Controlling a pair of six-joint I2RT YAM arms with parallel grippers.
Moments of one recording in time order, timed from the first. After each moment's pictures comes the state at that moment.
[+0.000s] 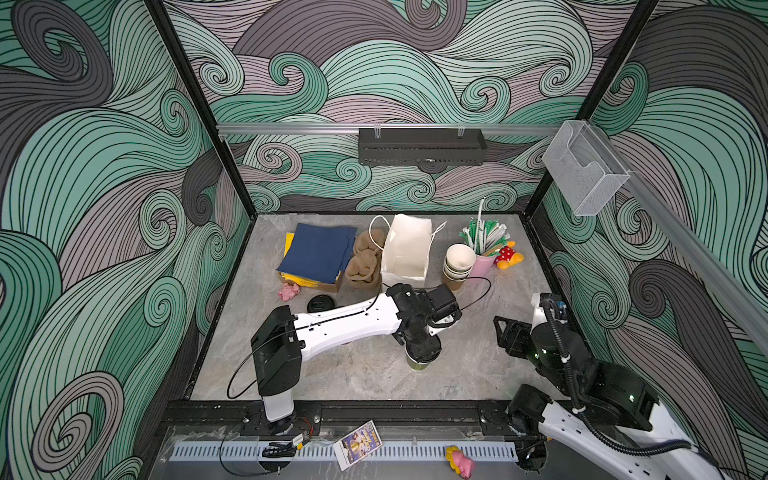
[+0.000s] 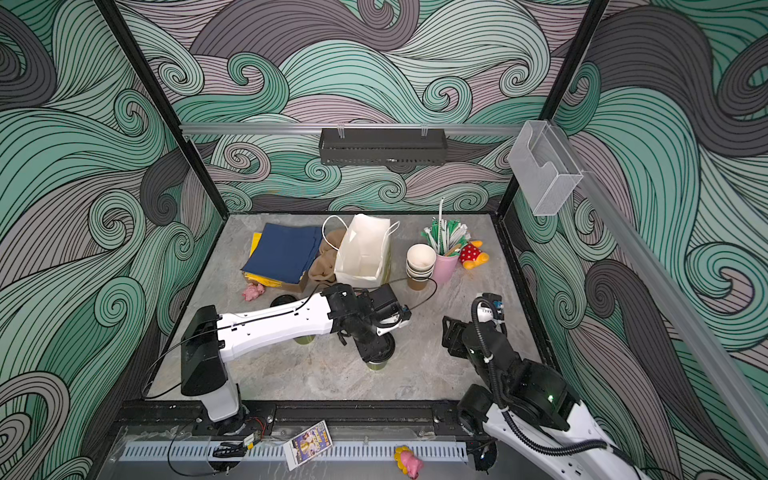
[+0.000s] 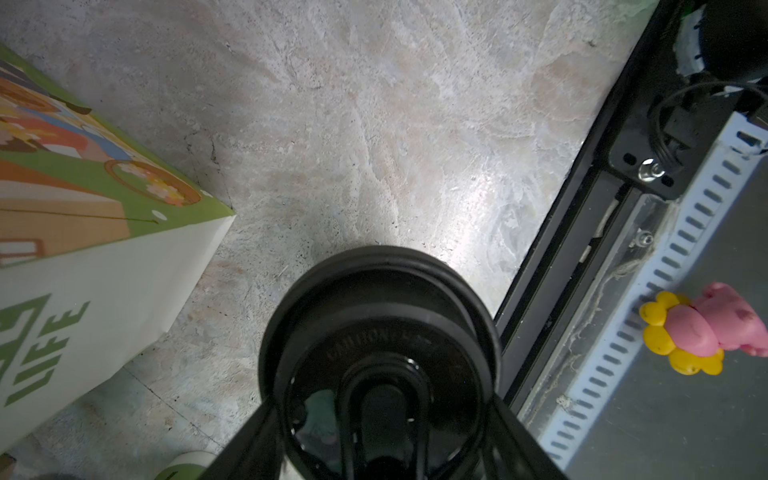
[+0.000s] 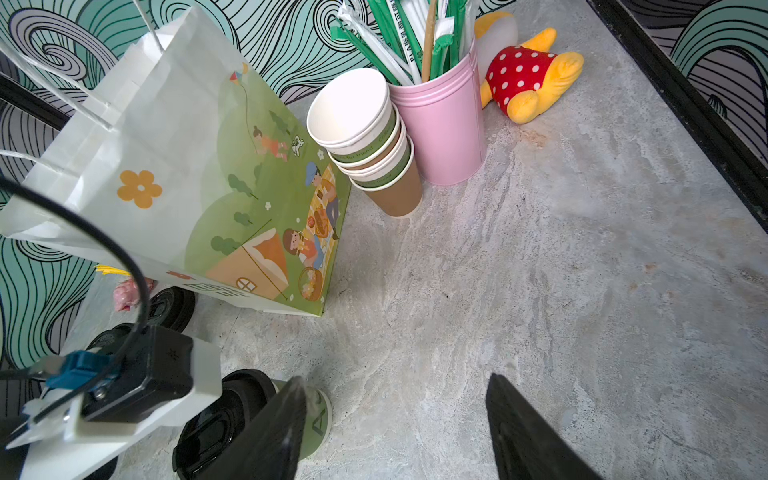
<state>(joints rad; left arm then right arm) -1.15 1.78 1.54 -1.06 0.03 -0.01 0.82 0.42 0.82 -1.09 0.50 0.80</state>
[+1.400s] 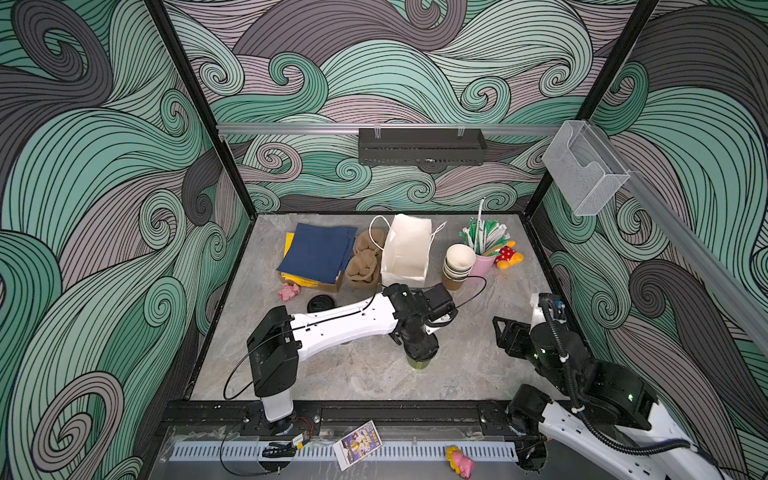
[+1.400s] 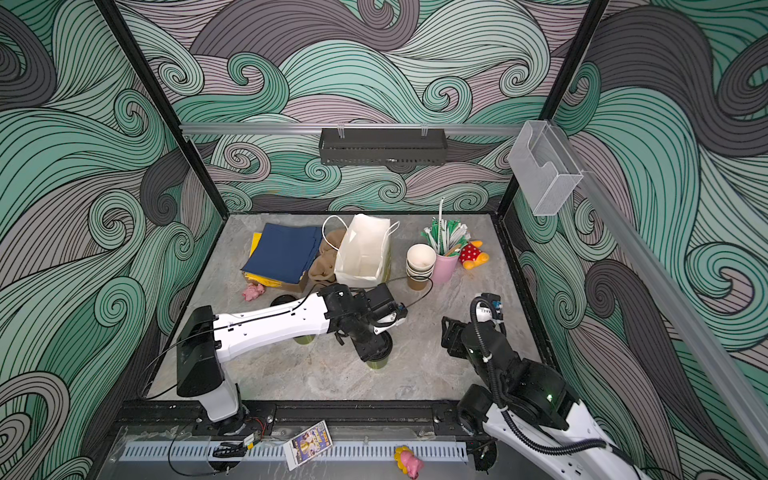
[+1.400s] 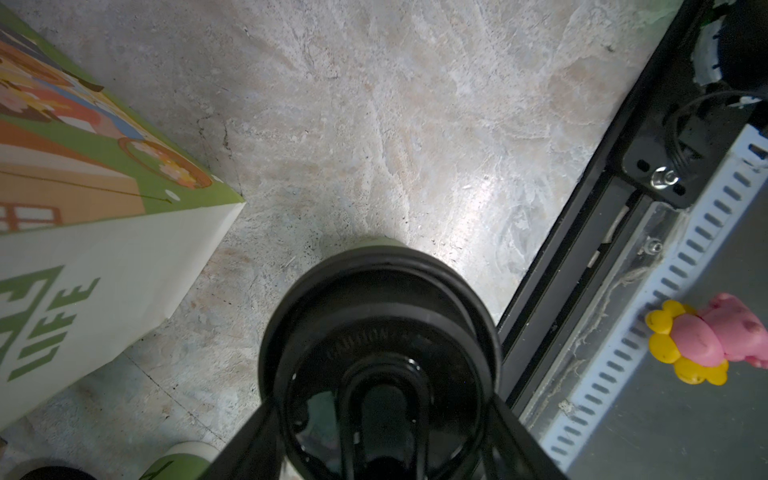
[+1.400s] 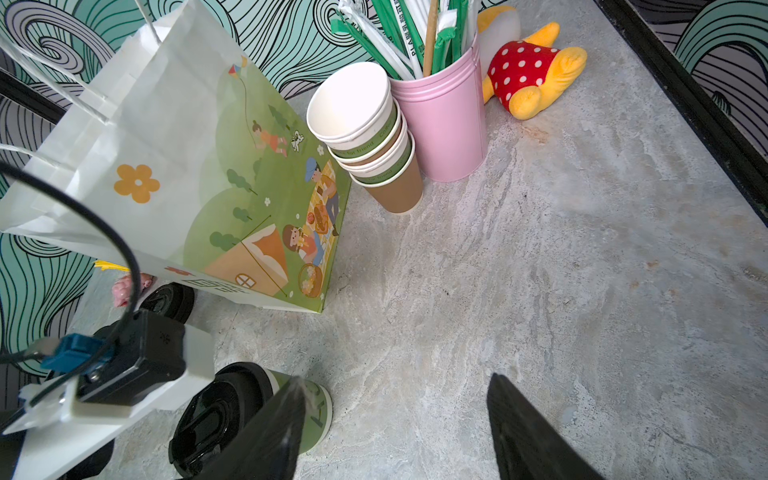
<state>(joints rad) -1.14 1.76 1.51 -1.04 0.03 -0.04 0.82 0.43 0.82 -1.09 0.50 0.80</state>
